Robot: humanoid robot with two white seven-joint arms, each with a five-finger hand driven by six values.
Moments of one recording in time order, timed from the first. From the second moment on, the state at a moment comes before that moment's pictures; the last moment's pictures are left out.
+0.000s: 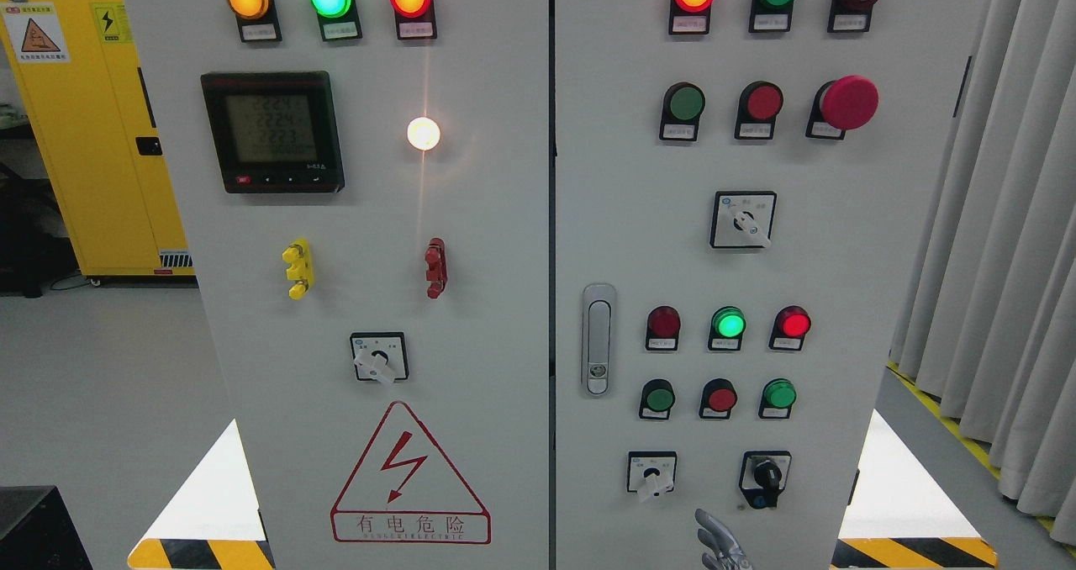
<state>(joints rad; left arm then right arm) 0.06 -0.10 -0.05 -0.10 0.07 -0.13 -0.05 0.11 0.02 0.12 -1.78 0.07 -0.32 0.09</state>
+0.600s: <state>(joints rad) 0.06 -0.10 -0.05 -0.10 0.07 -0.13 -0.05 0.12 0.01 0.14 -1.80 0.11 -0.32 0.08</state>
